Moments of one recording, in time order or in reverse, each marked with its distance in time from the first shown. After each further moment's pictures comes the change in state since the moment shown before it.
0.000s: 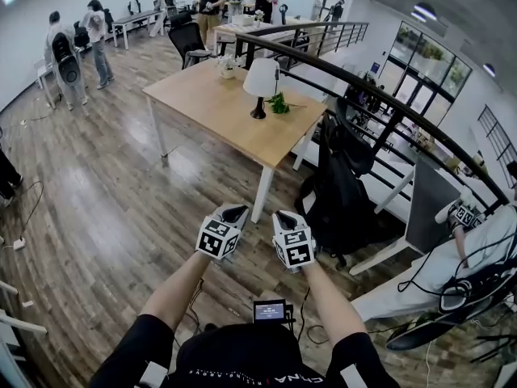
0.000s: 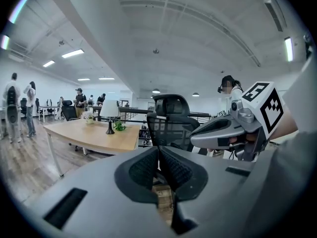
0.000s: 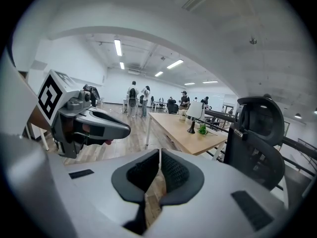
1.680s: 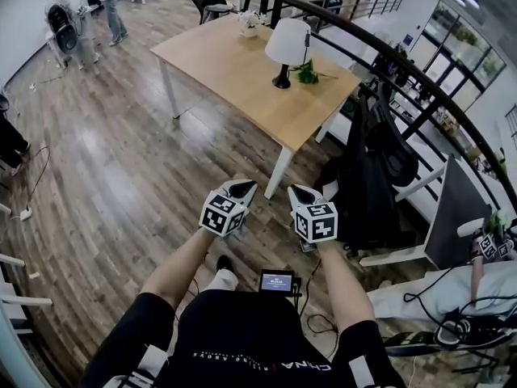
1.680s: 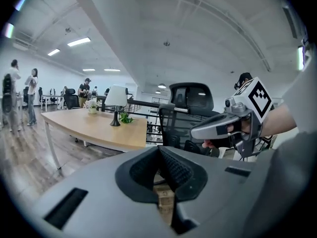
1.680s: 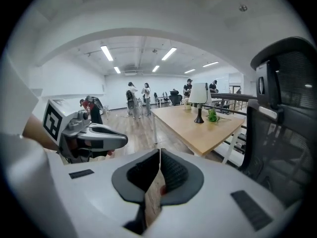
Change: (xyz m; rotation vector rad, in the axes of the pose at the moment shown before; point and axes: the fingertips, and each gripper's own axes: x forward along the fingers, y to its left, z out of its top) left arm 0.124 0.116 -0.024 -0.077 0.061 0.015; right arm 0.158 -0.081 0.000 0.188 0.061 0.157
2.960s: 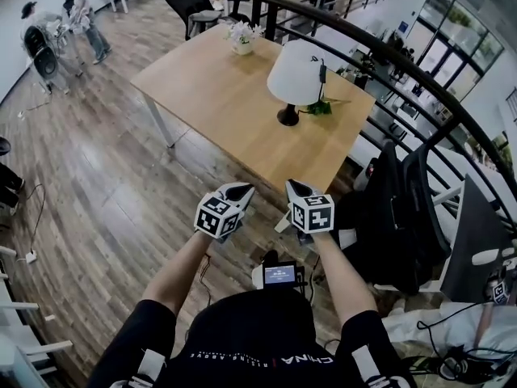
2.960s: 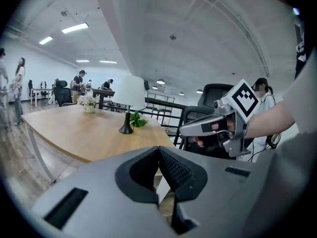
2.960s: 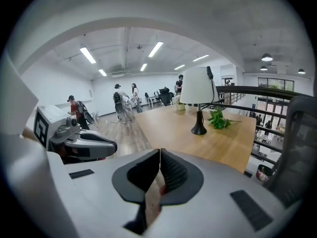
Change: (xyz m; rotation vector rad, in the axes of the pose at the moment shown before) left arm 0.171 0.264 0.101 -0.025 0.051 -0.096; right arm 0.285 -0.125 0.164 0.110 0.029 -0.049
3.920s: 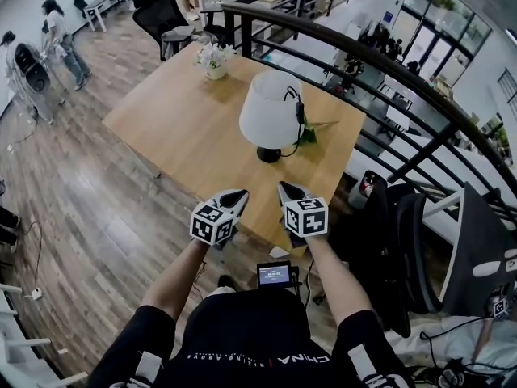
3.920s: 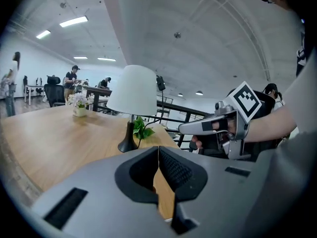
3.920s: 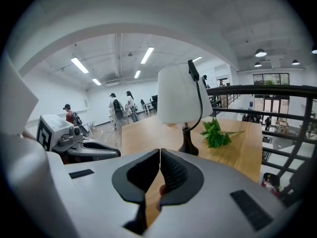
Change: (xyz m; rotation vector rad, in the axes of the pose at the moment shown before) left arm 0.162 0.102 0.104 -0.011 0.001 -0.033; right arm 0.112 -0.139 0.119 0.074 -0.072 0.003
